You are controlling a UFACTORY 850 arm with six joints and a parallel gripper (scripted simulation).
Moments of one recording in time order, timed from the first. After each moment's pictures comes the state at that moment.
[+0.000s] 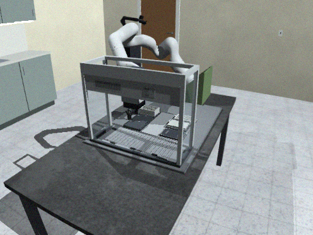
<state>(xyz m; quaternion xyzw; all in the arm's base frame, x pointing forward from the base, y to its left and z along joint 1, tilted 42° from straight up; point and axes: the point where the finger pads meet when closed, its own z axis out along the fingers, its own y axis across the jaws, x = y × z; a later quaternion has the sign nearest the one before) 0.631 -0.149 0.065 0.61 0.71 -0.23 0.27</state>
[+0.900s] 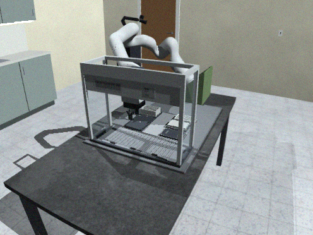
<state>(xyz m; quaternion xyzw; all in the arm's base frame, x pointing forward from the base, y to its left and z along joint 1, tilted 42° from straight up) 0.630 -0.143 0.059 0.61 0.71 -0.23 0.27</state>
